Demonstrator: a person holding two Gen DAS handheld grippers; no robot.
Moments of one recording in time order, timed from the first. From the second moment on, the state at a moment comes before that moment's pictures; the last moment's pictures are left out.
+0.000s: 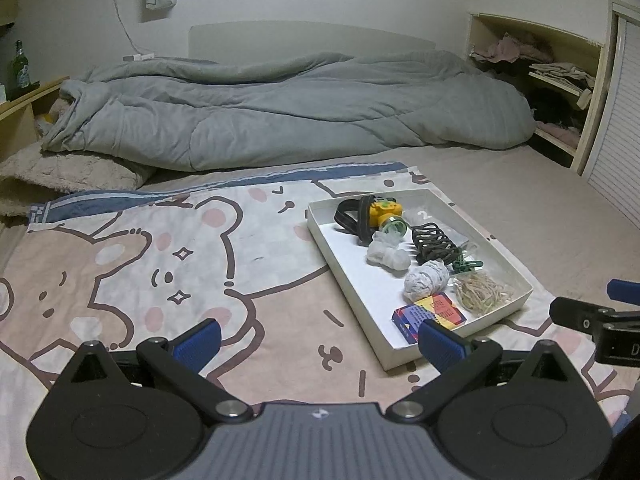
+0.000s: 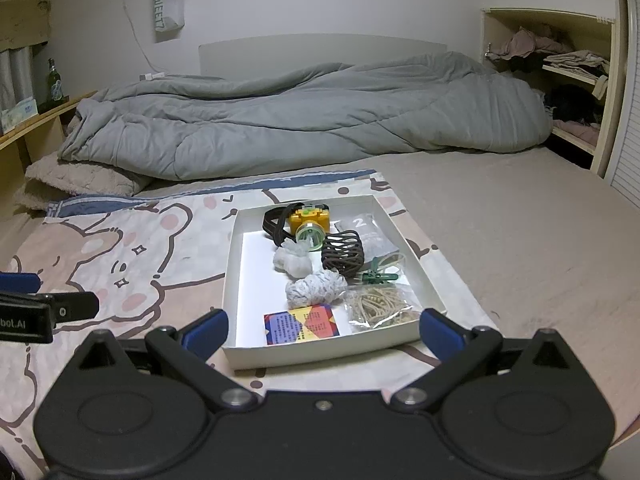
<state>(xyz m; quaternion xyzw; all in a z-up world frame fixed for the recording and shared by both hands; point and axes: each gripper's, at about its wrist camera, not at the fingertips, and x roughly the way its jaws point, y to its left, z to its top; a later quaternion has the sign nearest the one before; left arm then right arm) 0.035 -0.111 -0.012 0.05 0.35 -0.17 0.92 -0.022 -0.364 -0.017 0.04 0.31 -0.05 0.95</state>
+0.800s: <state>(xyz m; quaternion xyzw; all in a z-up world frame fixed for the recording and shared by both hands) 0.033 -0.112 -0.012 0.05 0.35 -0.17 0.92 -0.023 -0.360 -0.018 0.04 0.31 -0.05 0.95</state>
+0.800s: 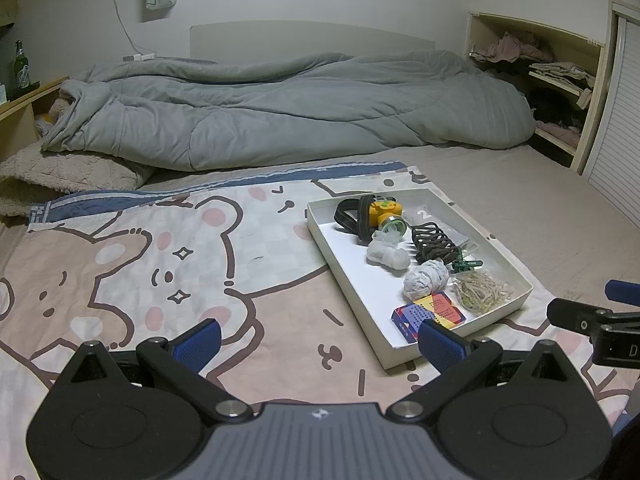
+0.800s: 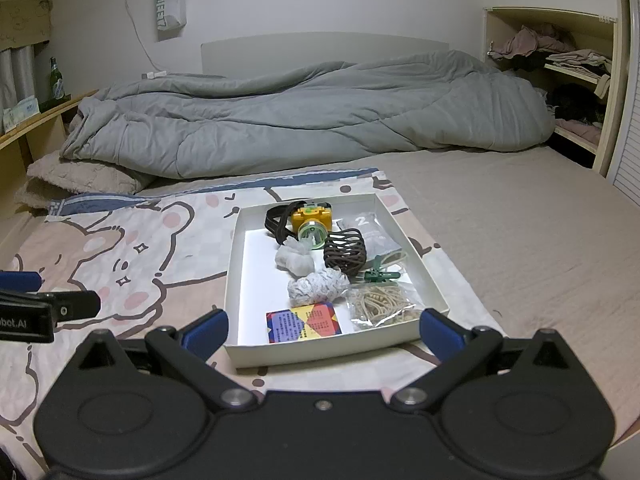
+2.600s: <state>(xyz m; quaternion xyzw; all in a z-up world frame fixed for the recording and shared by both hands) 0.034 -0.113 -0.012 0.05 0.35 -0.17 0.92 -0.022 -0.361 -0.019 0.04 0.31 -0.05 0.95</state>
